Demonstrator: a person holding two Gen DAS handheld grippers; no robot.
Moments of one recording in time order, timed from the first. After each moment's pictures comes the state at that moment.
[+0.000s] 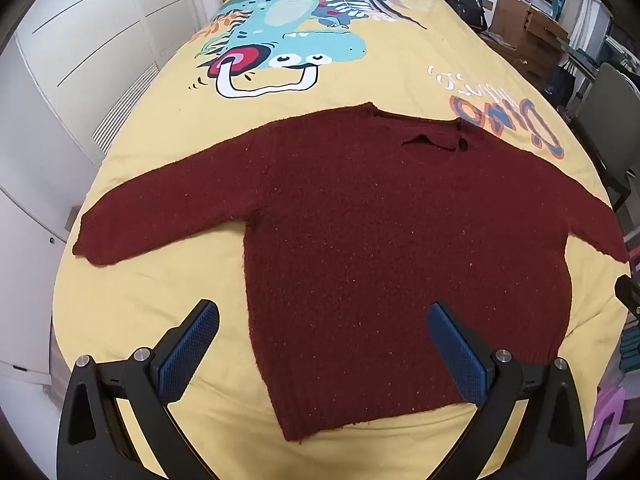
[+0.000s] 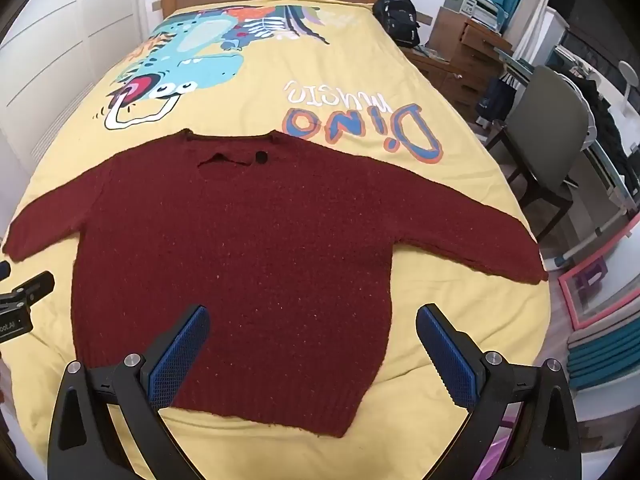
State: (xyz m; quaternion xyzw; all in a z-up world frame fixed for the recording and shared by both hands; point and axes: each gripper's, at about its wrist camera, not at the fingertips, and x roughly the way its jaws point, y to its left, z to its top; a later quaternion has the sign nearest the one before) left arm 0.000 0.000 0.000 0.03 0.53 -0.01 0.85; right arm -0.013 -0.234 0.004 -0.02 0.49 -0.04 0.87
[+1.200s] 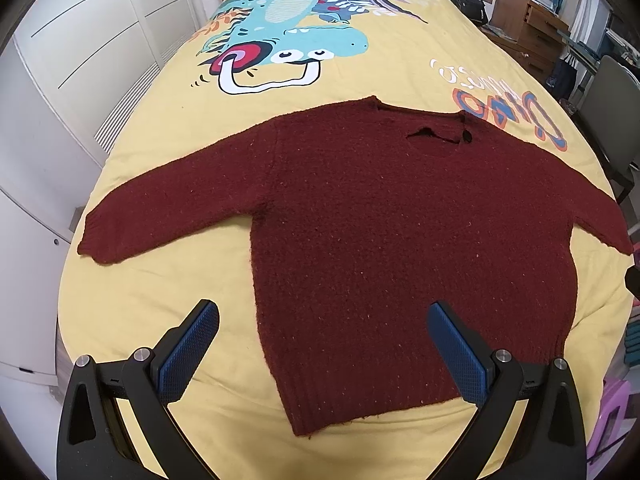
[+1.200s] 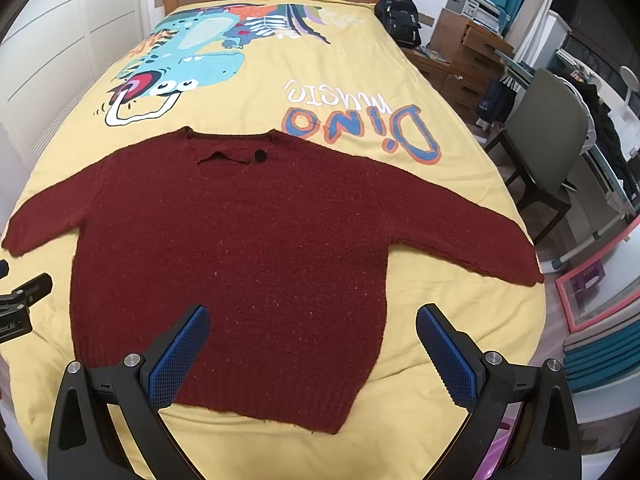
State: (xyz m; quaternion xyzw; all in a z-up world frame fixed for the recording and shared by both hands) left arm -0.004 0.004 -0.003 0.04 0.54 -0.01 0.84; right arm -0.014 -0.234 0.007 -0.03 0.50 -0.04 0.86
